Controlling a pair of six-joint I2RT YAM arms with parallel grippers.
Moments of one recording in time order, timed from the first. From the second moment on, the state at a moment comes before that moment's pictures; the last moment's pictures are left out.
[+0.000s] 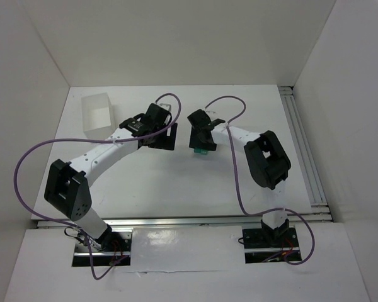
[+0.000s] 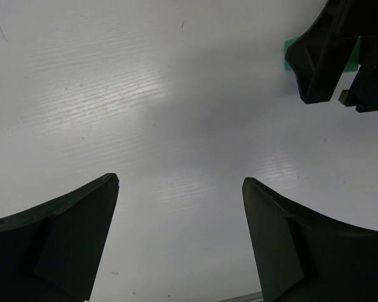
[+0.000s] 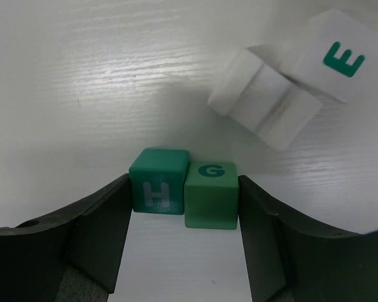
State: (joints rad) left arm -0.55 1.60 1.35 -0.68 -0.17 -0.35; right arm 0.58 2.02 1.44 -0.50 0.28 0.69
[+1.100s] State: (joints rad) left arm -0.41 1.60 1.30 -0.72 -0.05 -0.43; right arm 0.69 2.00 1.39 -0.52 0.26 0.64
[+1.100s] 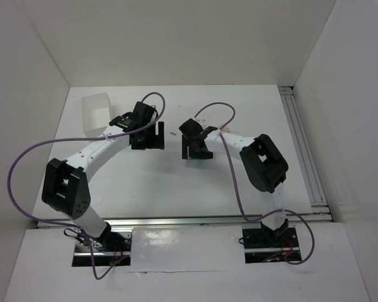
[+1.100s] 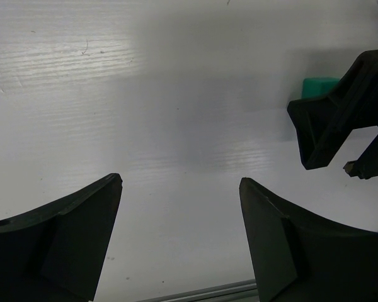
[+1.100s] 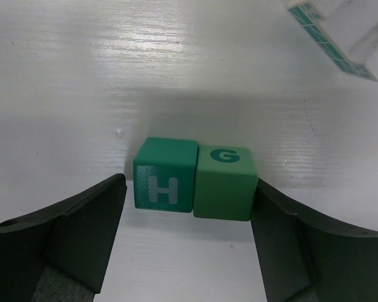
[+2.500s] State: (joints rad) left arm -0.41 1.60 1.30 -0.71 -0.04 -0.43; right arm 0.70 2.02 1.41 -0.54 0.30 0.61
